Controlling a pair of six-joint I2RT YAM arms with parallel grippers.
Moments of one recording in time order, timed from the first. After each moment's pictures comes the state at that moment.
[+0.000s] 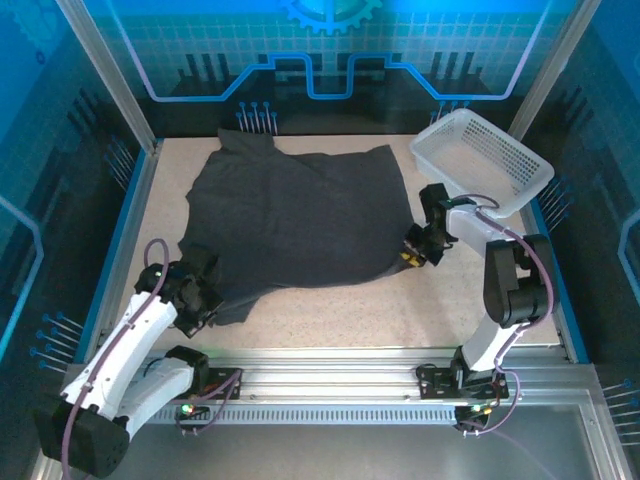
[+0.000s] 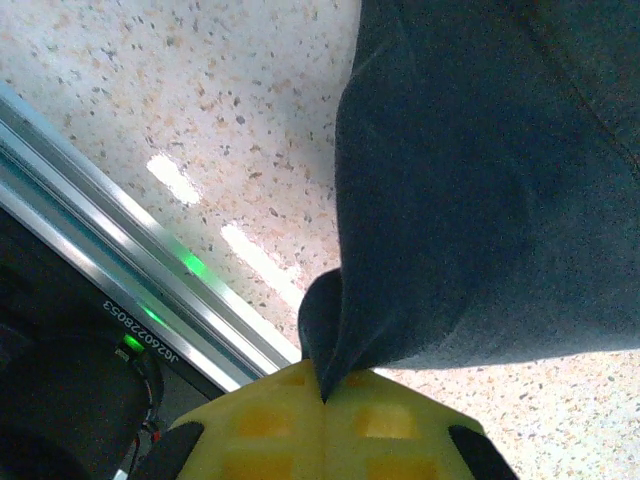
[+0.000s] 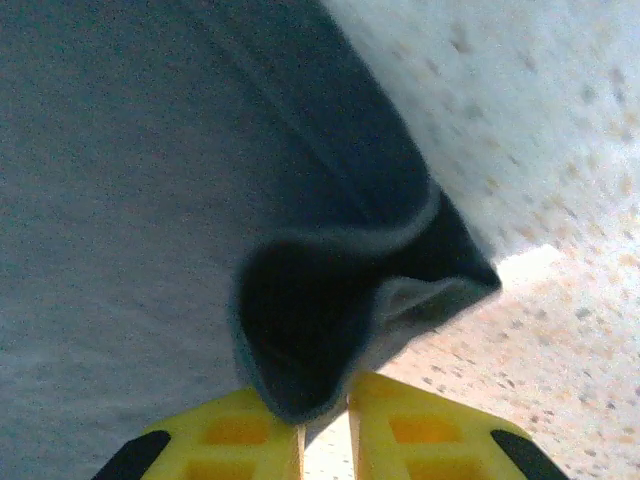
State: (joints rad) left arm -0.24 0.88 0.76 -1.34 -0.10 -1.16; right arm 0.14 1.70 1.07 -0.82 -0.24 0.82
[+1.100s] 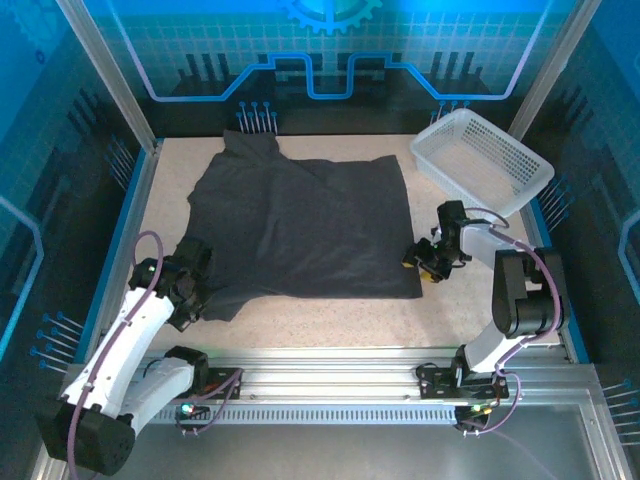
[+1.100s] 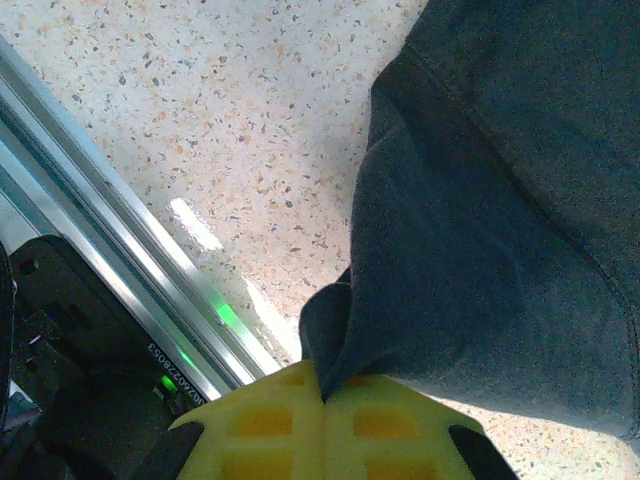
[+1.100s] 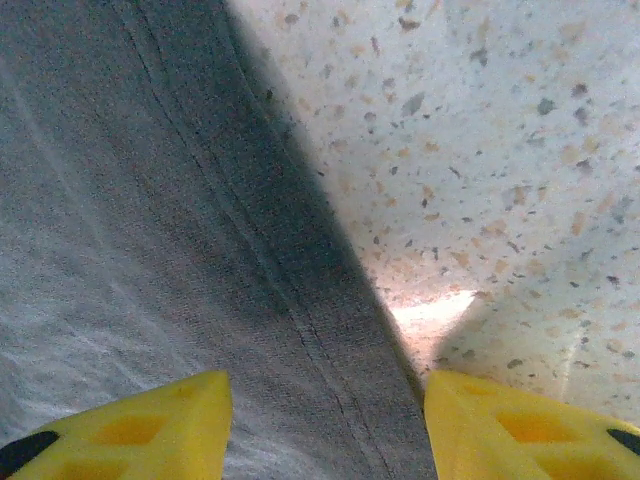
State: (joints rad) left arm -0.19 0.90 0.81 -1.37 -0.23 -1.19; right arm 0.04 1.62 0.87 -0.65 -0.36 0.57
